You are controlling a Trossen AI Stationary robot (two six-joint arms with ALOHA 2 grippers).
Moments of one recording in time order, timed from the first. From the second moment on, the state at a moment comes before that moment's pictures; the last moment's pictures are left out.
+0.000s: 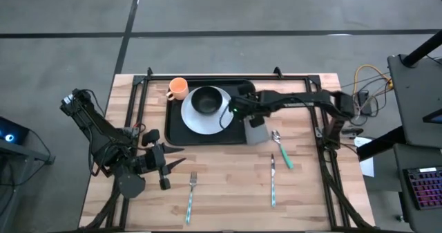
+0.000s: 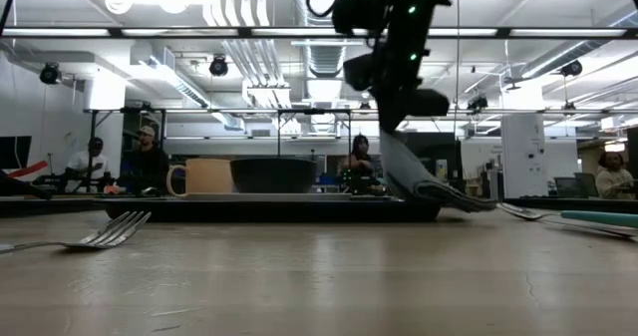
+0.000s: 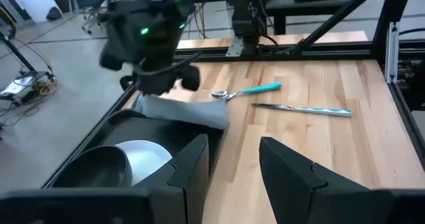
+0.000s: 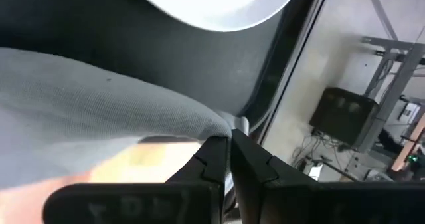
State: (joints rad) left arm -0.81 1.23 1.23 -0.74 -1.04 -0.54; right arm -0.16 1.81 1.43 -0.90 0.57 -0.60
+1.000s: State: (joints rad) left arm -0.81 1.23 1.22 -0.74 -1.02 -0.60; right arm -0.28 1.97 1.56 -0.66 0.50 -0.71
